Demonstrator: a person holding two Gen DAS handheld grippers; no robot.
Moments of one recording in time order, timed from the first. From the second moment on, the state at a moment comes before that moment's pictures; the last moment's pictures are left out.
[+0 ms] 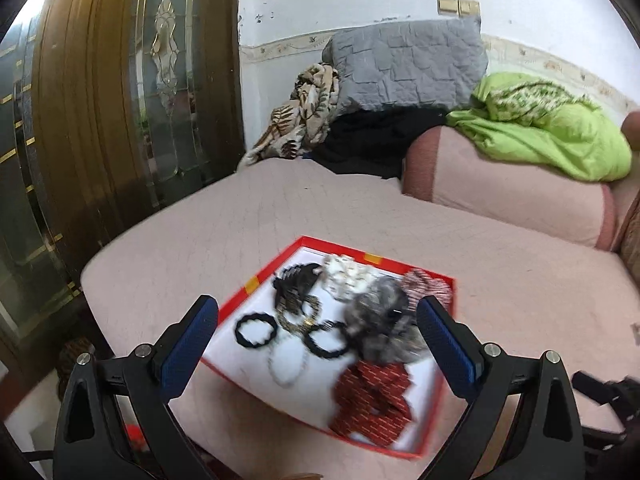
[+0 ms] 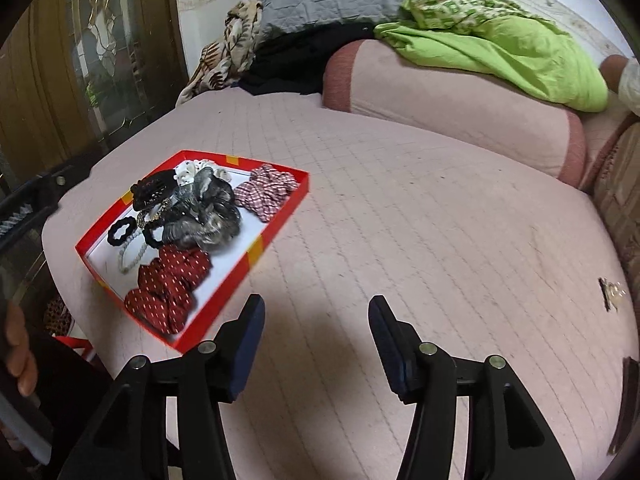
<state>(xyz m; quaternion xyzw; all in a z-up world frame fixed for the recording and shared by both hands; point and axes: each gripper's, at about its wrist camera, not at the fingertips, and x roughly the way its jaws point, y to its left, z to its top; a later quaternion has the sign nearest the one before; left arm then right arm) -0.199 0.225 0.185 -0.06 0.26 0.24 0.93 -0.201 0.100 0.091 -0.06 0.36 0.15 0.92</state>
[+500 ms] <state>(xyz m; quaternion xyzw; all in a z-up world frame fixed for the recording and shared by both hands) -0.213 0.145 0.195 -0.06 0.31 0.17 0.94 -0.228 0.051 0.100 -0.01 0.33 0.12 0.93</state>
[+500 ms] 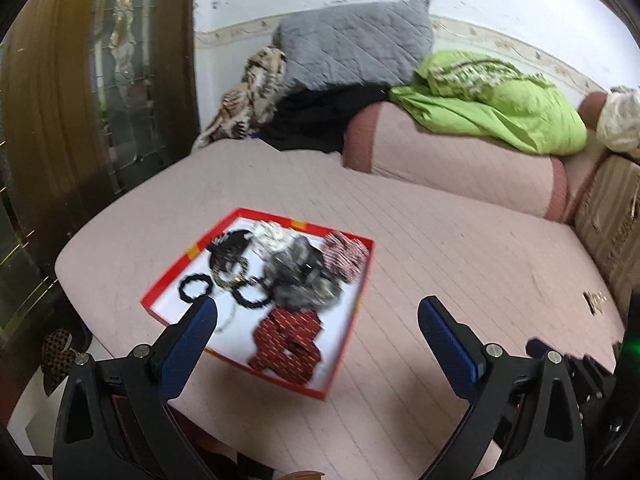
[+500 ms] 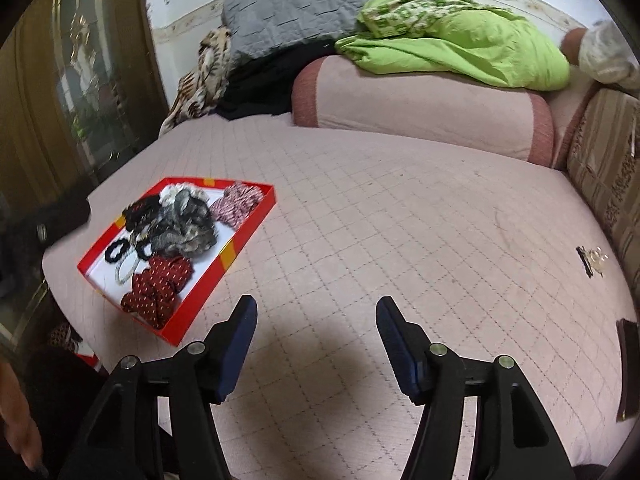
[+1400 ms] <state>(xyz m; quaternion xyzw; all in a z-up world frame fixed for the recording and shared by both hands) -0.215 0.094 0.179 -0.03 0.35 0.16 0.92 -0.235 -0.006 0.094 0.03 0.33 0.04 0.94</state>
